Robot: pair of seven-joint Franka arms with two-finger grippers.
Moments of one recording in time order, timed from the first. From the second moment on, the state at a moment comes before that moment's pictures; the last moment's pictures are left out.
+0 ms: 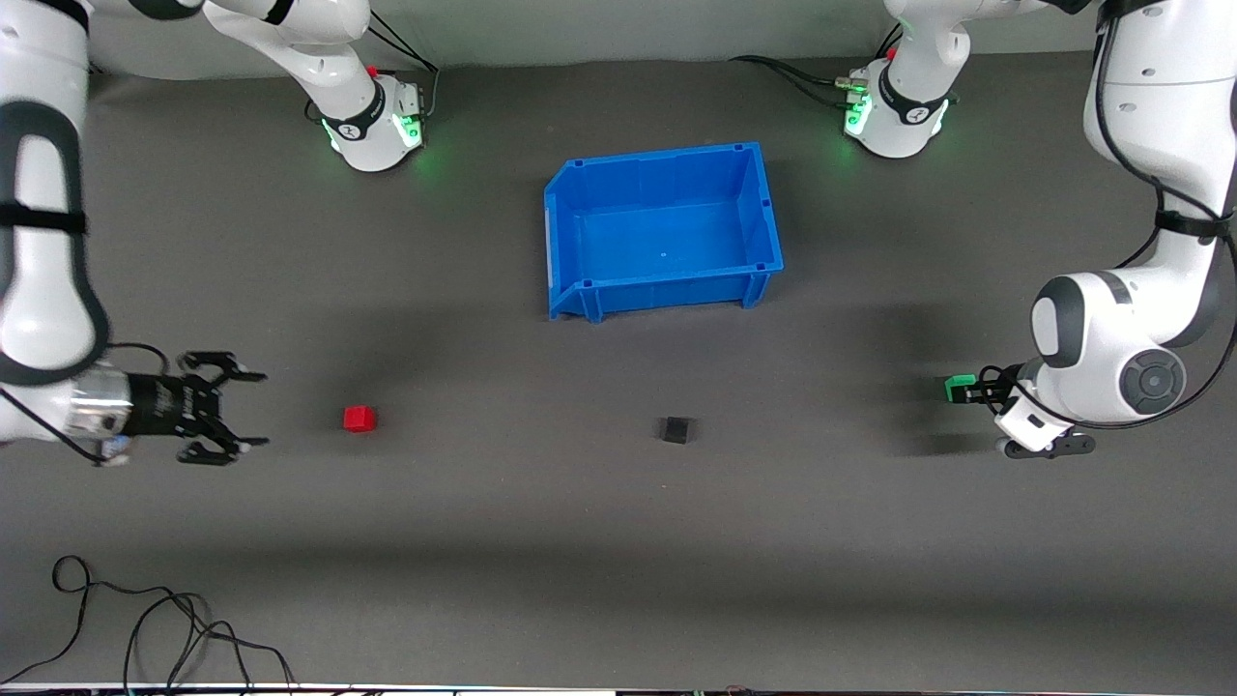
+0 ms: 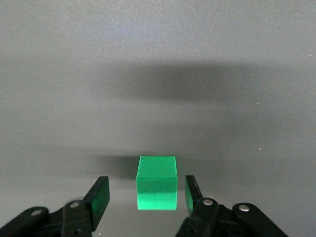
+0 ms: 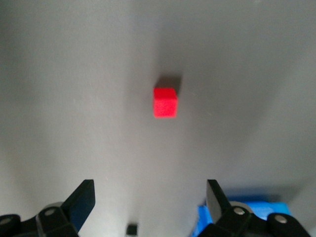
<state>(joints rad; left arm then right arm) 0.03 0.53 0.04 -1.90 -0.02 2.19 0.01 -0.09 0.51 -0.10 -1.61 0.54 1.82 1.07</state>
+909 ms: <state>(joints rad) 0.03 0.57 0.04 -1.89 -0.02 2.23 0.01 -0.04 0.69 -0.09 -1.73 0.63 2.07 0.97</state>
